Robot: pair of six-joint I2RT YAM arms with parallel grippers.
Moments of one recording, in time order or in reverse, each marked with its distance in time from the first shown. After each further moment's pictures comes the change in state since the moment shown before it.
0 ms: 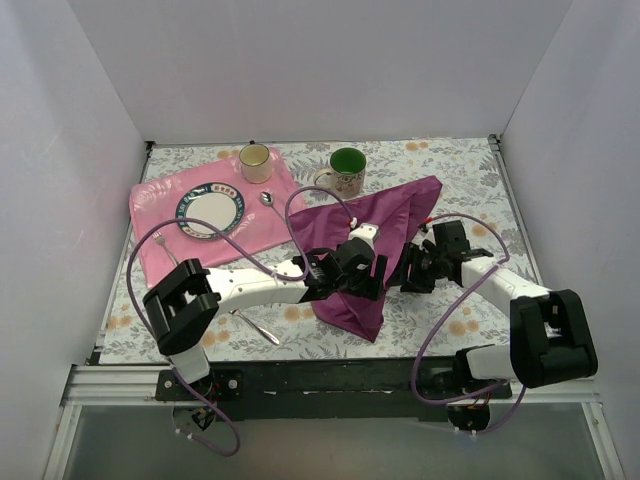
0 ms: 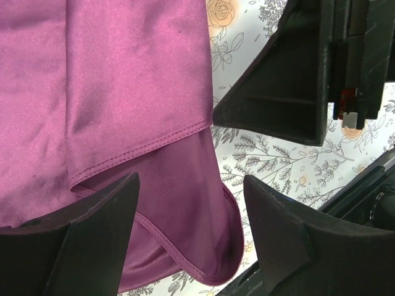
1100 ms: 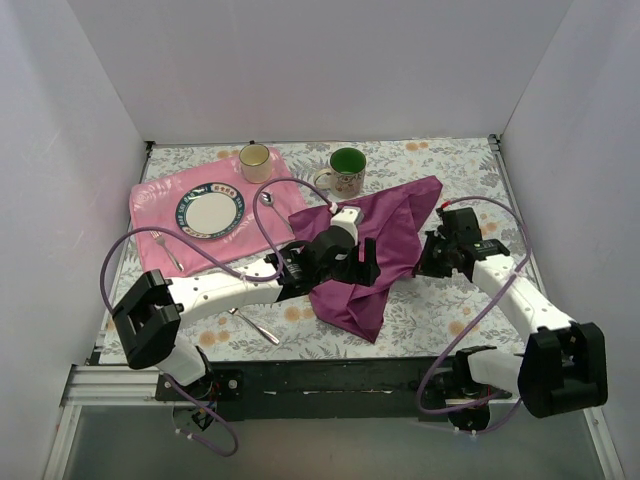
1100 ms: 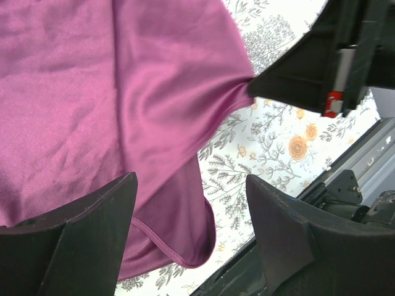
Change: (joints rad) left arm 0.043 -0.155 -0.053 0.062 0.009 -0.027; right arm 0.000 -0.103 0.121 -0.183 0.237 -0.027
